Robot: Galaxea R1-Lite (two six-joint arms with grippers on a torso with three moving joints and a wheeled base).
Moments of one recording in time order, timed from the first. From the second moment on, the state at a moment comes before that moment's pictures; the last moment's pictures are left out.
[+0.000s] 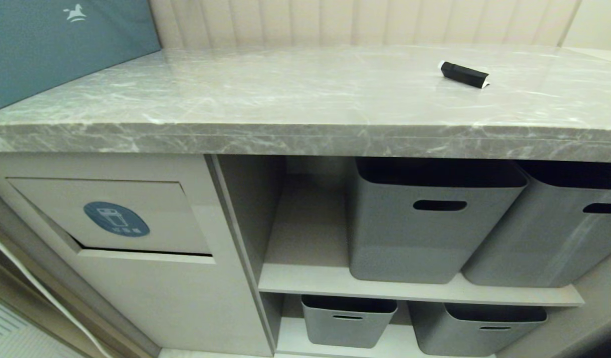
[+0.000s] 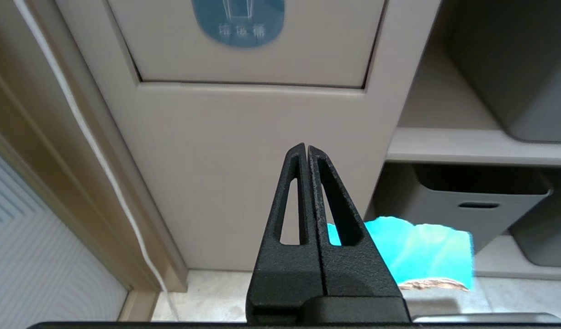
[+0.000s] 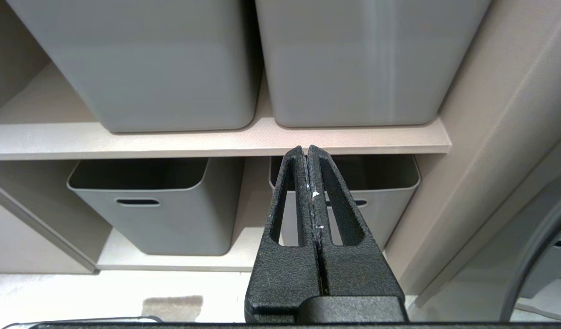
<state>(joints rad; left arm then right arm) 0.00 0.05 -0.13 0.00 -0.02 -0.01 -0.01 0.00 0.00 0.00 -0.04 0.06</state>
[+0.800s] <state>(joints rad) 0.10 1.14 -0.40 -0.45 -0.02 -0.34 -0.01 0.00 0.00 0.00 -0.04 0.06</state>
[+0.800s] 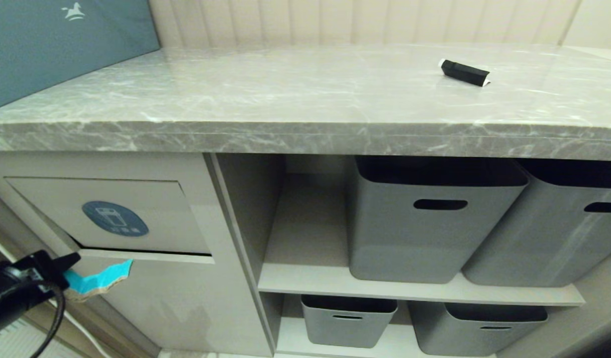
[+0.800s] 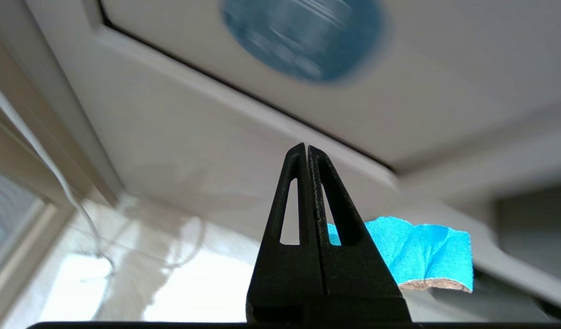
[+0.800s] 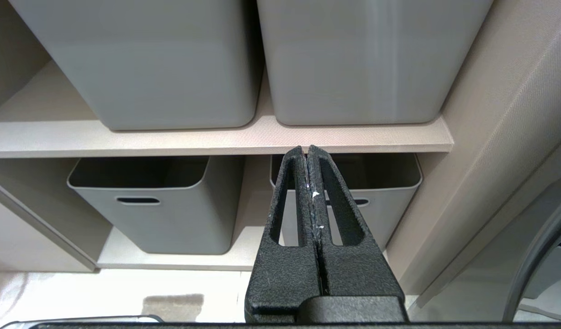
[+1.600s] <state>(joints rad) 0.28 1.77 -0.31 -1.23 -0.22 -0.34 -0.01 0.00 0.00 0.00 -0.04 0.06</state>
